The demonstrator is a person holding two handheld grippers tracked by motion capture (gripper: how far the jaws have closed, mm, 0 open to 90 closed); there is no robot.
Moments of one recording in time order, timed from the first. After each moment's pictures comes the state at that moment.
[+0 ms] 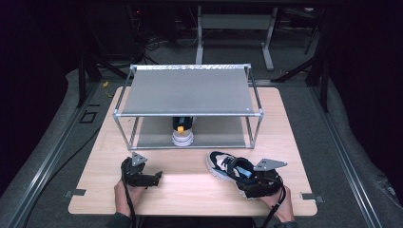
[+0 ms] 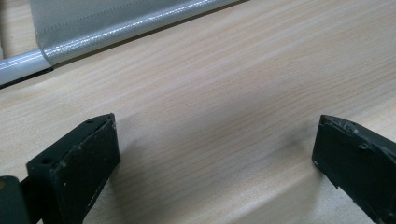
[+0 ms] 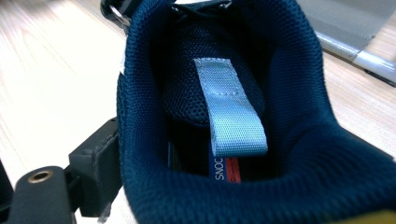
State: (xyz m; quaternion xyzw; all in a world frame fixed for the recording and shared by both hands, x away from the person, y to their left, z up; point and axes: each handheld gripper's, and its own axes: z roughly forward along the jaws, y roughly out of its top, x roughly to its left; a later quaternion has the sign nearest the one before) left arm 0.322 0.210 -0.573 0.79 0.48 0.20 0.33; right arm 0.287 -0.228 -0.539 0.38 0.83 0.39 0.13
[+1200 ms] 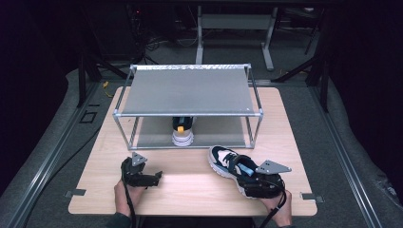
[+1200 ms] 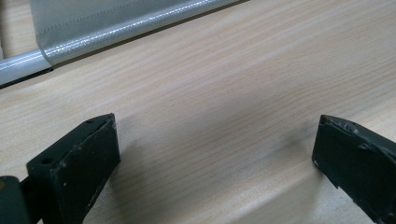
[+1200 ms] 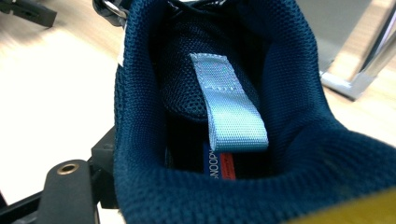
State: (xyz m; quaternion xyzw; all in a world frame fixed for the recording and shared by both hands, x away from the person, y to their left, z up) left arm 0.322 0.210 -0.573 0.79 0.48 0.20 0.33; right arm 0.272 -0.225 -0.526 0.39 0.80 0.41 0.18
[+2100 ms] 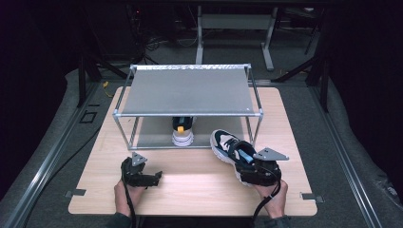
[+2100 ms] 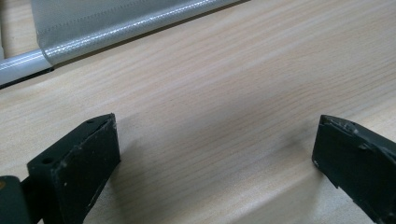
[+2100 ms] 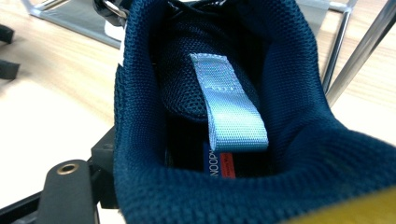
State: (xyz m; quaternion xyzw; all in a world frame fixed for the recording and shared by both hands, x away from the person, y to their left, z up) left arm 0.322 0.210 -0.573 0.79 0.48 0.20 0.33; right arm 0.293 -0.209 -0.499 0.45 0.77 0.40 0.22
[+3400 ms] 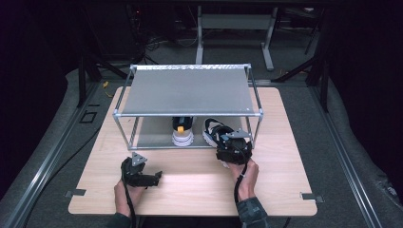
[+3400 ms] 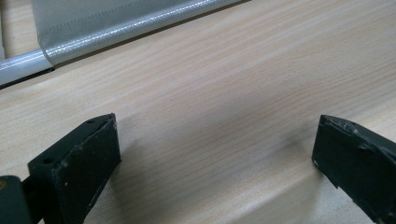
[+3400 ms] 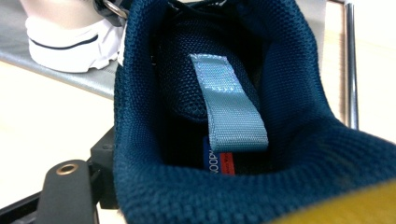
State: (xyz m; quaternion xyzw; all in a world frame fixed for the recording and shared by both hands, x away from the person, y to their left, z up) left arm 0.322 0.210 -0.573 0.79 0.48 0.20 0.33; right arm 0.367 -0.136 -0.512 0.52 0.75 0.33 0.25
